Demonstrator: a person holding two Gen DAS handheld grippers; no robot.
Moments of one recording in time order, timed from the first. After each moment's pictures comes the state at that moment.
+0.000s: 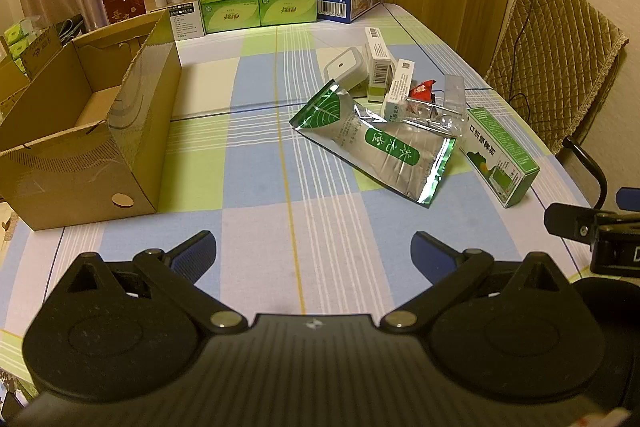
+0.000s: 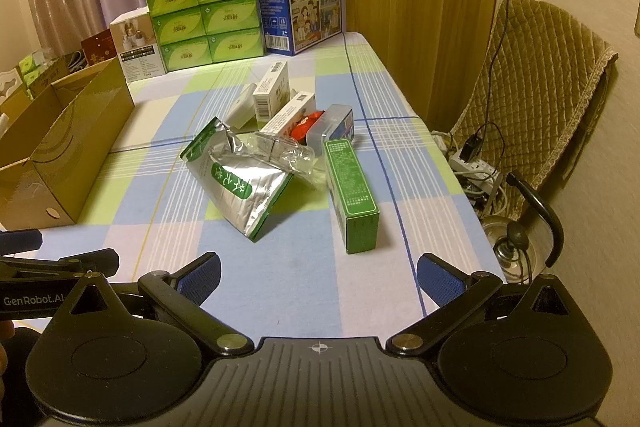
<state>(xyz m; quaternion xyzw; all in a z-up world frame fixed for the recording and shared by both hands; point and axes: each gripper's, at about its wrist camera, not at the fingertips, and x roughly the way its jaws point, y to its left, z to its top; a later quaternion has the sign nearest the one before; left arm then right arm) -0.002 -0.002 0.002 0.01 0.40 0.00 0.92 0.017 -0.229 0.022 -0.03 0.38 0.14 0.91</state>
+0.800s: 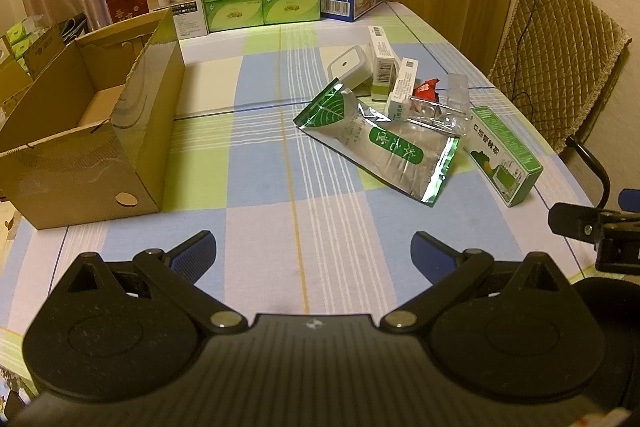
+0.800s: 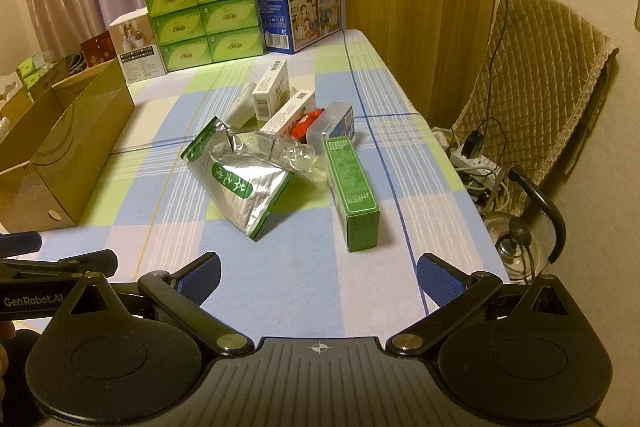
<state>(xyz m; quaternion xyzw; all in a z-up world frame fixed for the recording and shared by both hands) -0.002 0.000 0.002 0.01 0.40 0.01 0.92 0.020 -0.231 0.018 -0.02 0.39 0.15 0.91</state>
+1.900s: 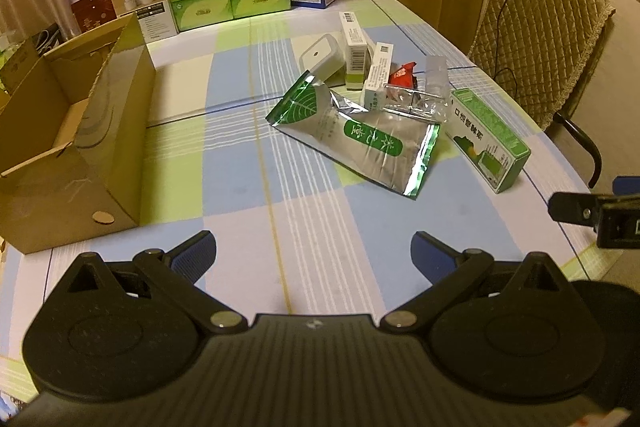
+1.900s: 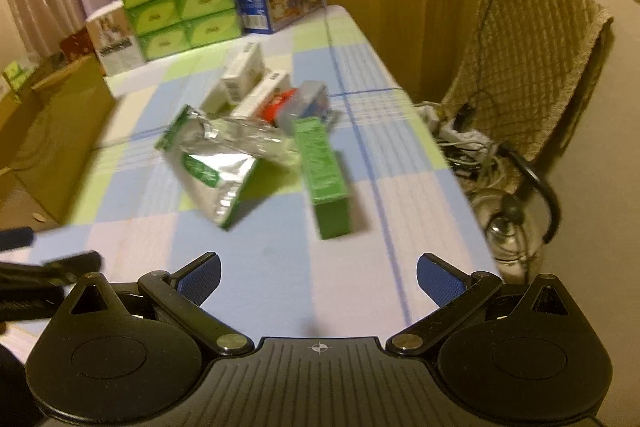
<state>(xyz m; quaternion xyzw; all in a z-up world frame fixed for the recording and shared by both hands) 0.019 -0.016 -0.001 0.05 0.42 -0.03 0.90 0.041 -0.260 0.013 -0.01 0.43 0.13 0.90</state>
